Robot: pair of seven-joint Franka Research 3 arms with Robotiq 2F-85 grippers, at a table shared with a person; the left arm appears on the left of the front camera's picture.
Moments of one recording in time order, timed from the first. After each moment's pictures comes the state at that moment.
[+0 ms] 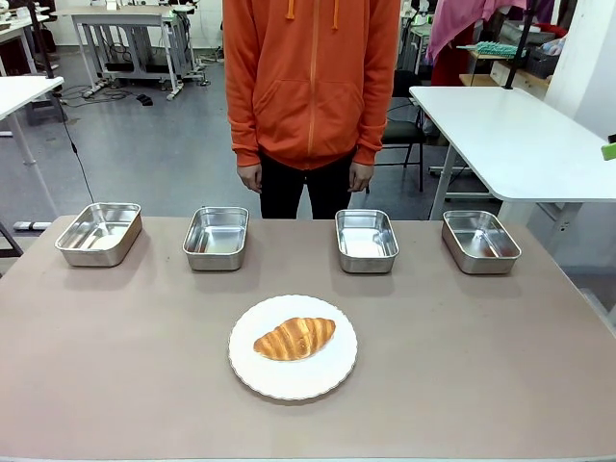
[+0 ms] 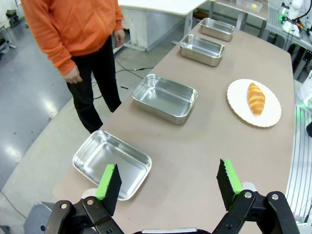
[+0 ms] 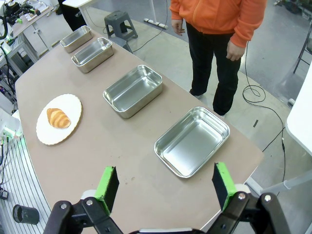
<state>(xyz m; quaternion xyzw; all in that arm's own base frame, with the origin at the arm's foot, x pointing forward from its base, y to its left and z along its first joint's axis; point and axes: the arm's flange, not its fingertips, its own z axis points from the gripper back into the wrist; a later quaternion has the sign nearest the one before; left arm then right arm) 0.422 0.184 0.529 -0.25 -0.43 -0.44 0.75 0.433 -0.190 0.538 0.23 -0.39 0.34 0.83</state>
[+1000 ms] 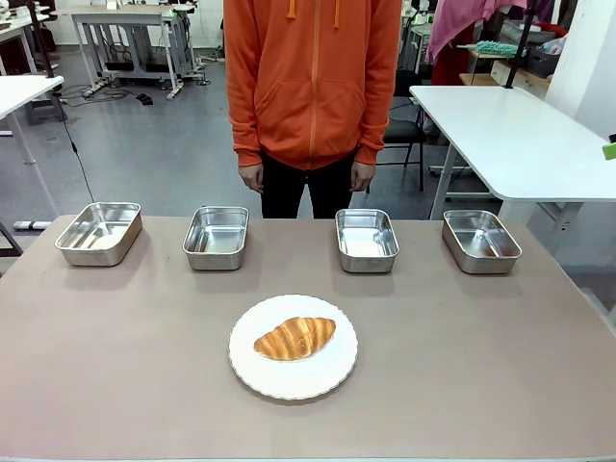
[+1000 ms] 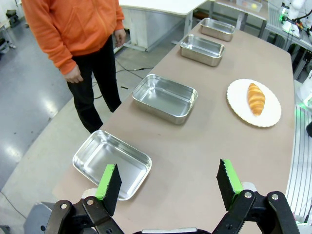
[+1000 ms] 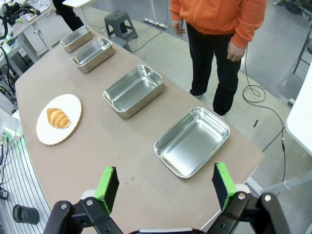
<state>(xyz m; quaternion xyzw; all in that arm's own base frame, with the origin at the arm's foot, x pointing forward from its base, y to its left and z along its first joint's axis) 0.422 0.184 0.529 -0.25 -0.43 -0.44 0.75 0.433 -0.190 0.538 0.23 -0.39 0.34 0.83</state>
